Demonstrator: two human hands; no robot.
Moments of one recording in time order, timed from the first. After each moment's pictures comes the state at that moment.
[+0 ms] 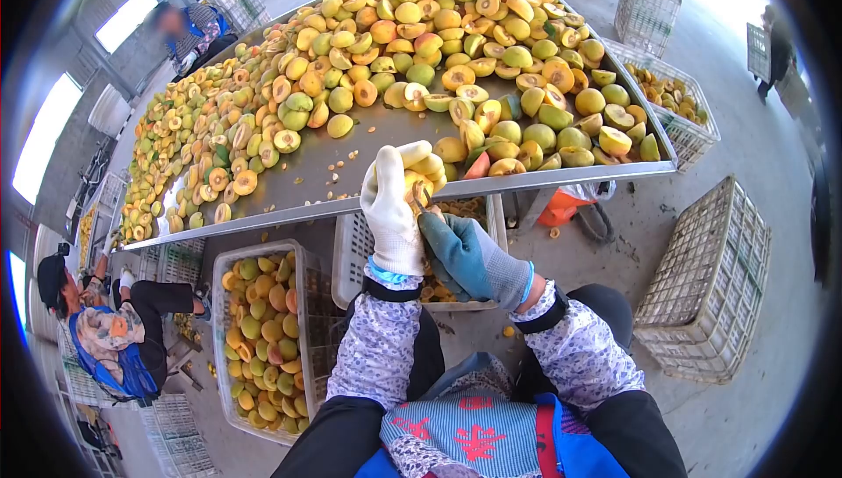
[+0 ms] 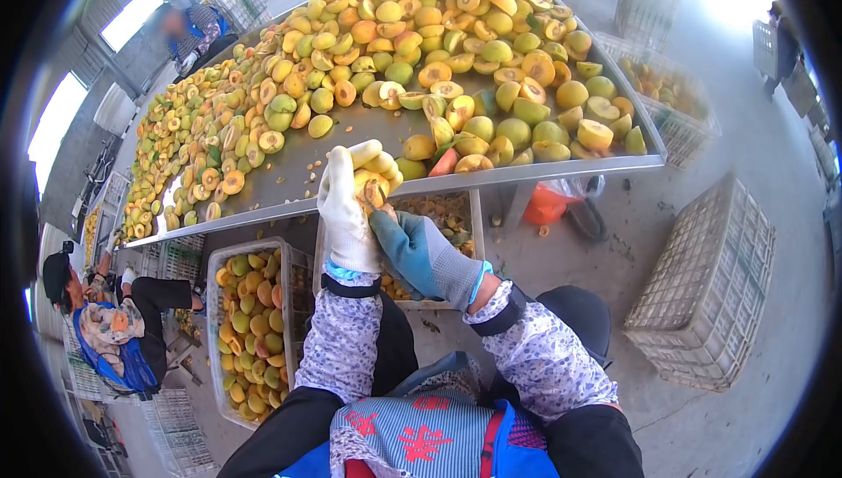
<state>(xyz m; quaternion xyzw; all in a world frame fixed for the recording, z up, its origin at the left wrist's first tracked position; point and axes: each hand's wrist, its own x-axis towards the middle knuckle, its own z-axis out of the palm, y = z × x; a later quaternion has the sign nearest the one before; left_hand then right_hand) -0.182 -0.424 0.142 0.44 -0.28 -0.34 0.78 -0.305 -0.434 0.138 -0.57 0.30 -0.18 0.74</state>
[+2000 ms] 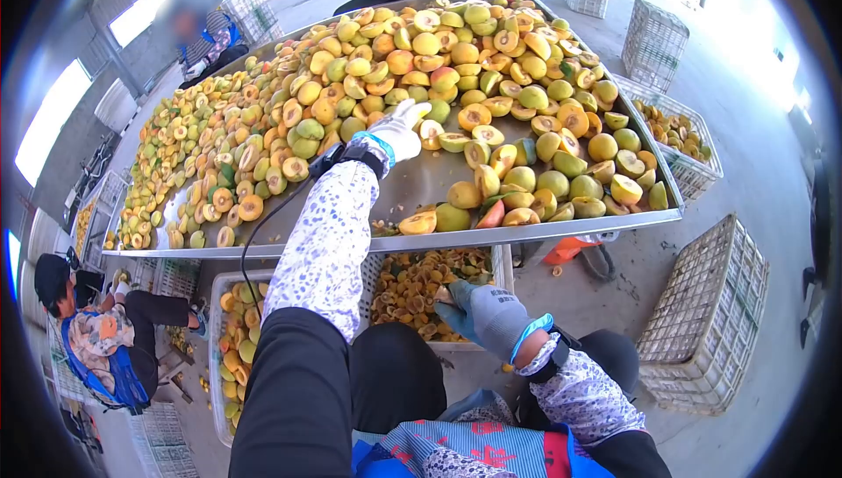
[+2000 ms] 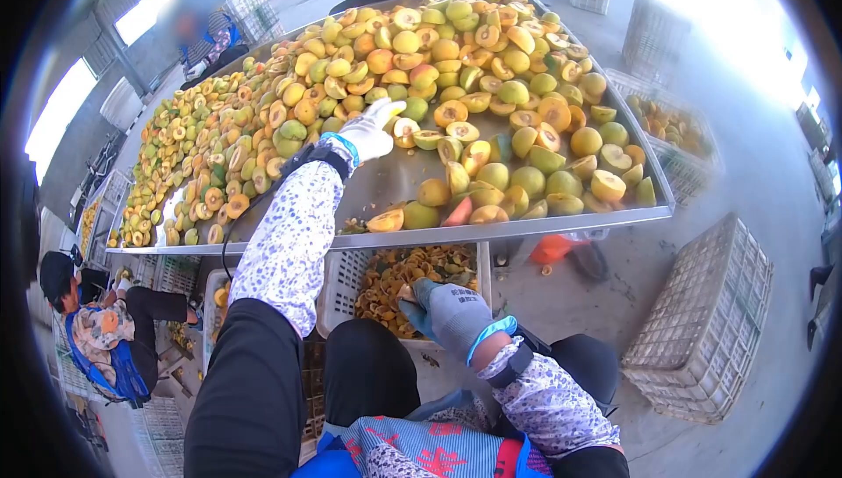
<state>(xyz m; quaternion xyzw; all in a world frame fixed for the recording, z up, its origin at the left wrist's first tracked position) -0.021 -0.597 0.148 0.72 -0.67 -0.11 0.13 -0.316 -0.435 0.094 -0.86 0.31 -0.17 0.36</state>
